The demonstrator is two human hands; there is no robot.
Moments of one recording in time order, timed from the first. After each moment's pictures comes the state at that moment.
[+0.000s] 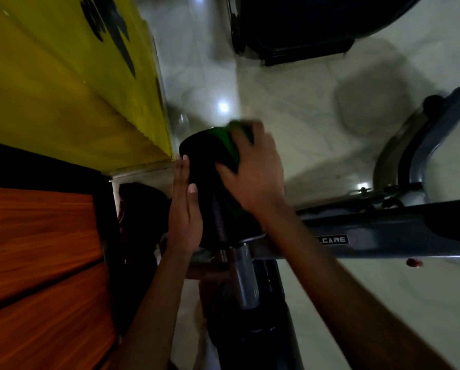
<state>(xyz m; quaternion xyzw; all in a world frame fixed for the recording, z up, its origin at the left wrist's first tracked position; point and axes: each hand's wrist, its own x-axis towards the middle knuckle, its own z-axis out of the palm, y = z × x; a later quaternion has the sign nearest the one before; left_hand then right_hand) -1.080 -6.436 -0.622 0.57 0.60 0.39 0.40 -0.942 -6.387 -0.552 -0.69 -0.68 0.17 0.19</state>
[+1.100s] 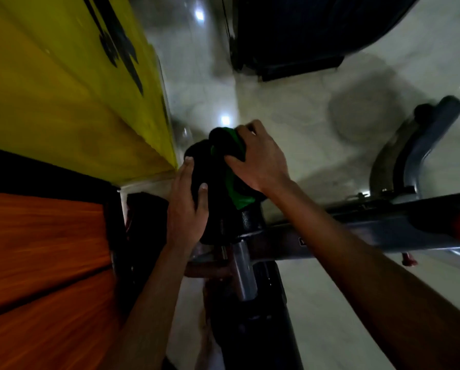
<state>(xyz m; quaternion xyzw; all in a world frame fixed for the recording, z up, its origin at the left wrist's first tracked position) -1.077 -6.429 -0.576 0.63 0.63 0.33 0.32 -0.918 -6.369 -0.529 -0.68 -0.67 0.24 0.18</state>
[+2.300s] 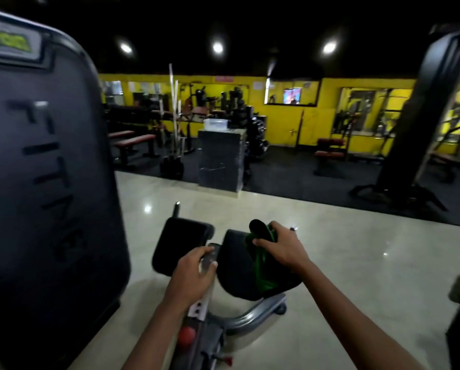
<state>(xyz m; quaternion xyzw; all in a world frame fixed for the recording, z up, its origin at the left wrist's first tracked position) -0.801 -6.581 -0.110 0.87 0.04 0.30 0.38 -0.690 -6.779 -0.050 -0.90 -0.23 -0.03 0.38</state>
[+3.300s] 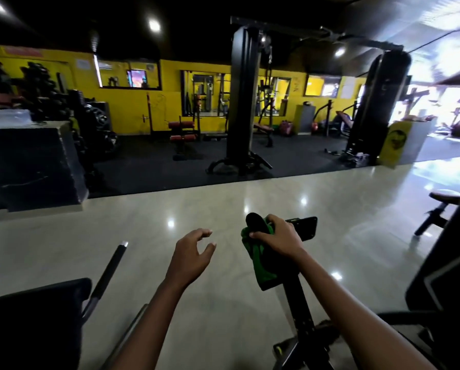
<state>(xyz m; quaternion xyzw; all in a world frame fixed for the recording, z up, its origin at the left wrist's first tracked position) -0.536 -6.978 -0.103 0.83 -0.20 0.15 0.49 -0.566 -7.200 -0.062 -0.93 0.07 -0.14 0.34</state>
